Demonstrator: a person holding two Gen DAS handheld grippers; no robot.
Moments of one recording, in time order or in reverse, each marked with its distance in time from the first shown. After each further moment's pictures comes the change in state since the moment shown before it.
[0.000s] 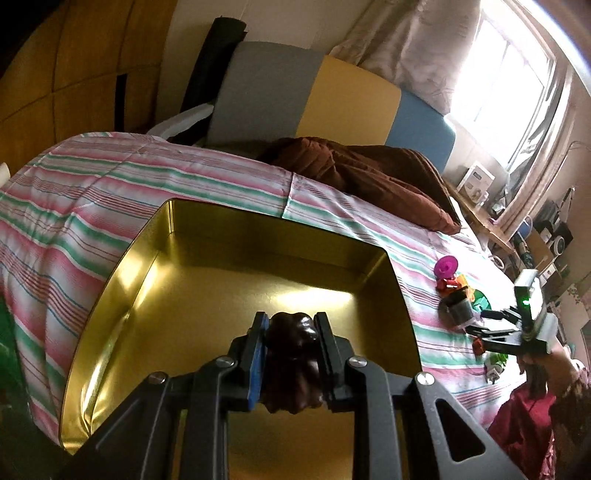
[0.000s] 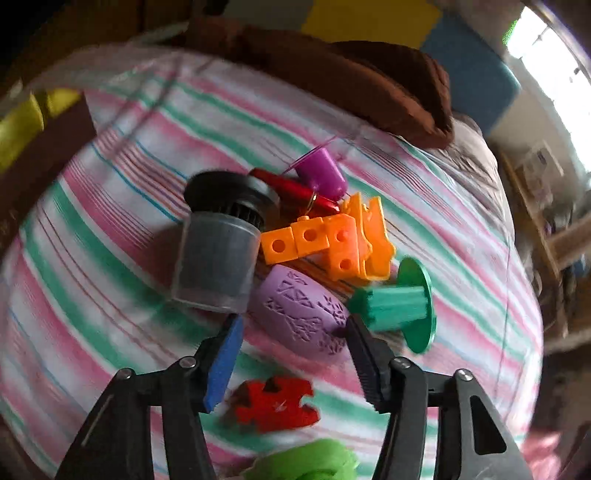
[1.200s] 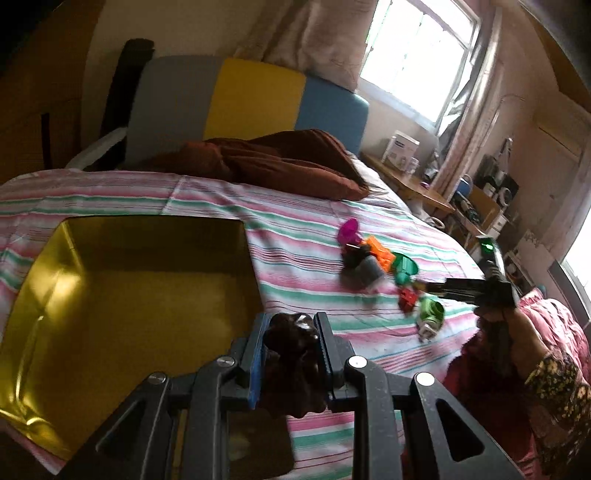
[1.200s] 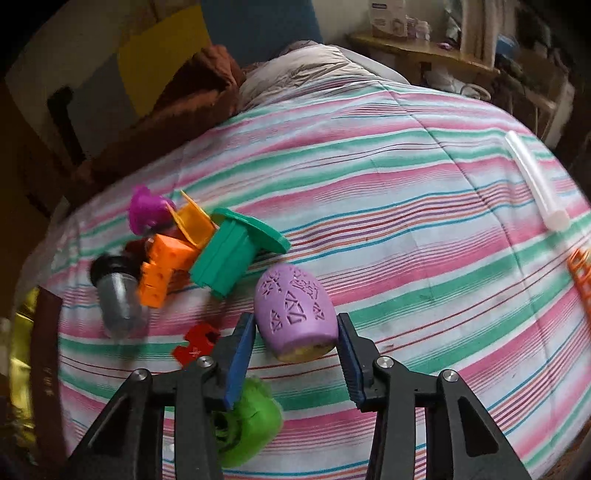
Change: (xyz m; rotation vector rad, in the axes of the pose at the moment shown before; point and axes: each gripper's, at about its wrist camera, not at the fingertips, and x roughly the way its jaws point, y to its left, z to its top) left arm -0.015 -0.103 -0.039 0.193 -0.010 -0.184; right arm -0.019 -0.108 -0.111 0.832 -0.108 0.176
